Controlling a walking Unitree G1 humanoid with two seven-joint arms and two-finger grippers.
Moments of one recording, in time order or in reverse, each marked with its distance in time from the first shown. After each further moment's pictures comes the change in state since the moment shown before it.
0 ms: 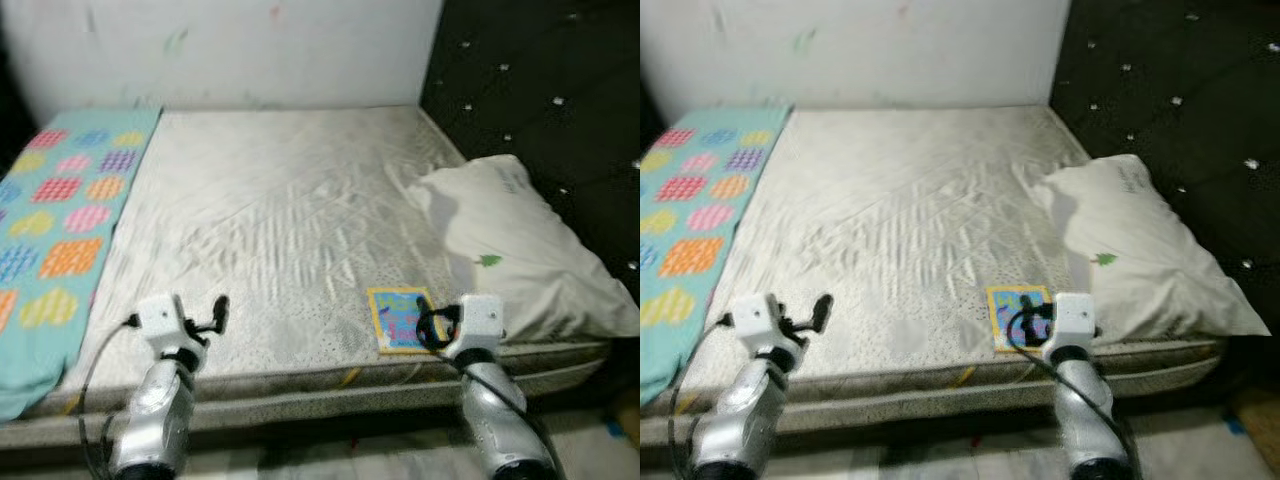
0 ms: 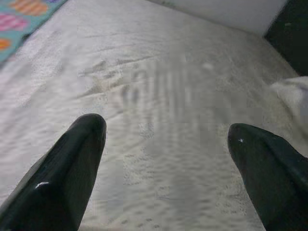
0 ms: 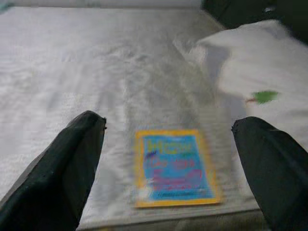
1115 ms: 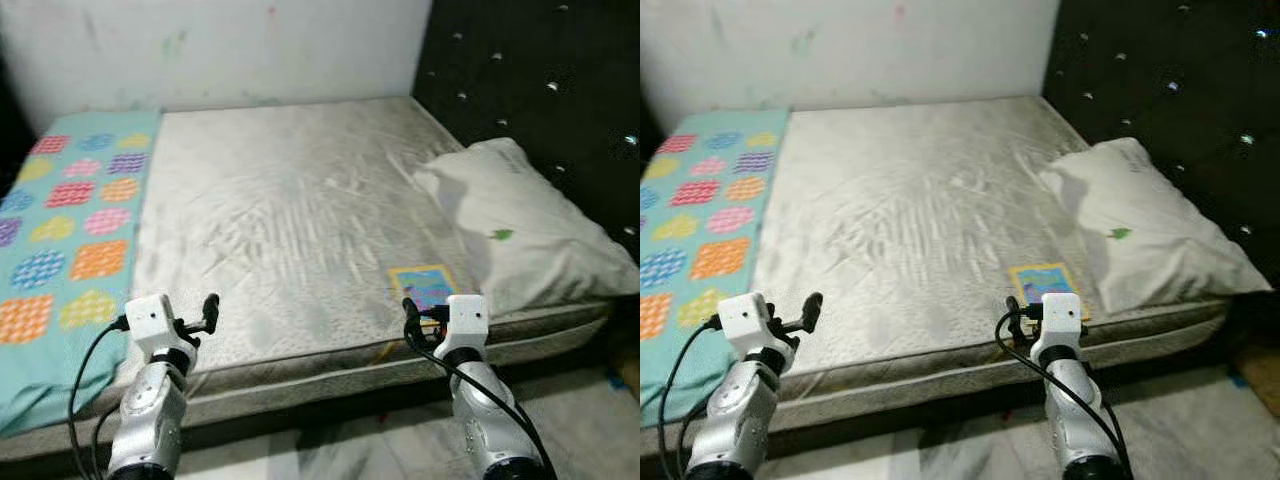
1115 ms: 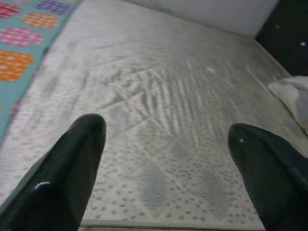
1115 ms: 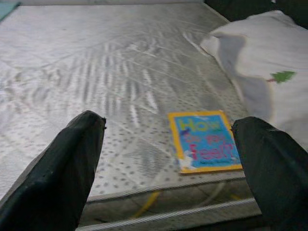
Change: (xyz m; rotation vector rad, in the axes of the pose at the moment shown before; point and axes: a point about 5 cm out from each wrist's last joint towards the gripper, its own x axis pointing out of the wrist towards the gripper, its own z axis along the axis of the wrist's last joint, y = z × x) left arm 0.000 -0.003 0.000 -0.034 -0.020 -0.008; right arm 0.001 -0.003 -0.001 -0.019 0.014 0.016
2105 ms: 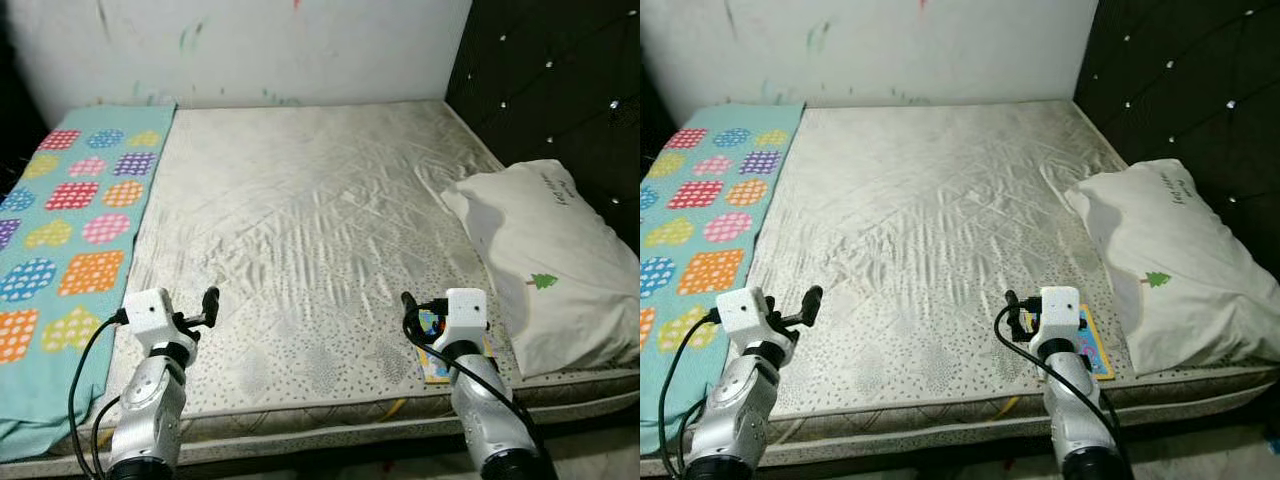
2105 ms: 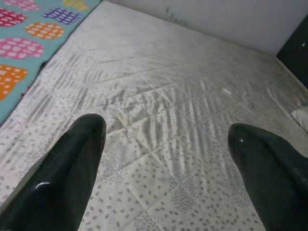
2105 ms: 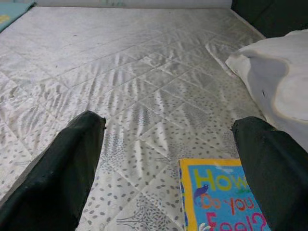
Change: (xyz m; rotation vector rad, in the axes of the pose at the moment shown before) left arm 0.003 -0.001 0.006 -0.002 -0.020 -0.009; right arm 0.004 0.001 0.004 -0.002 -0.003 0.006
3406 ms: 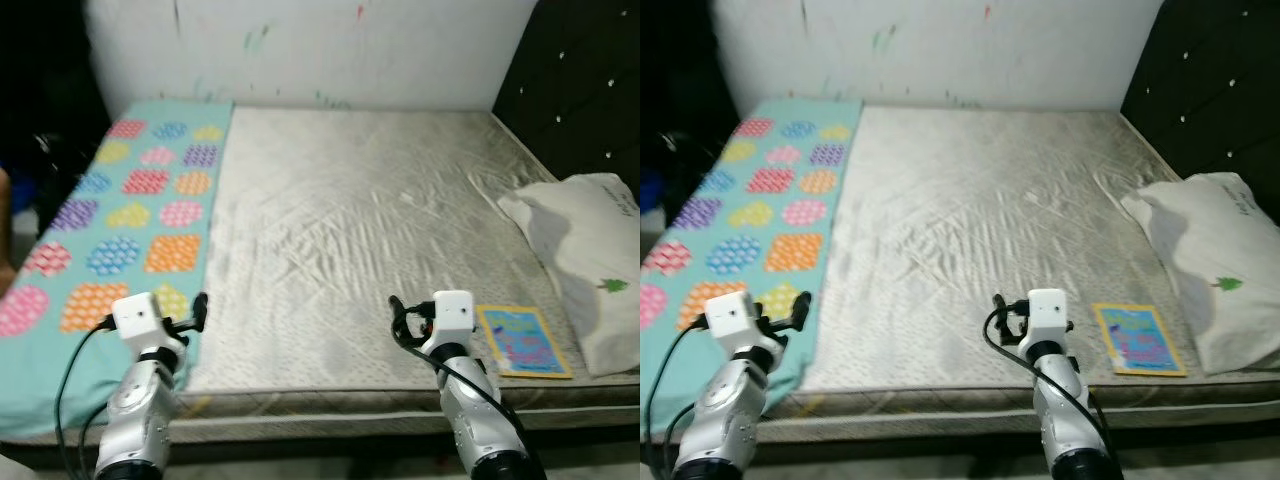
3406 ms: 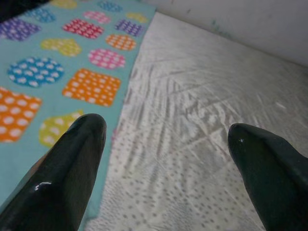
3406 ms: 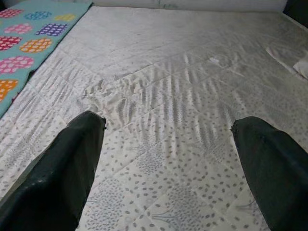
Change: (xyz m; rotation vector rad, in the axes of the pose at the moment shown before) left arm -0.002 0.012 -0.001 -0.005 0.015 0.038; right arm 0.002 0.011 -0.001 0.001 0.008 0.040
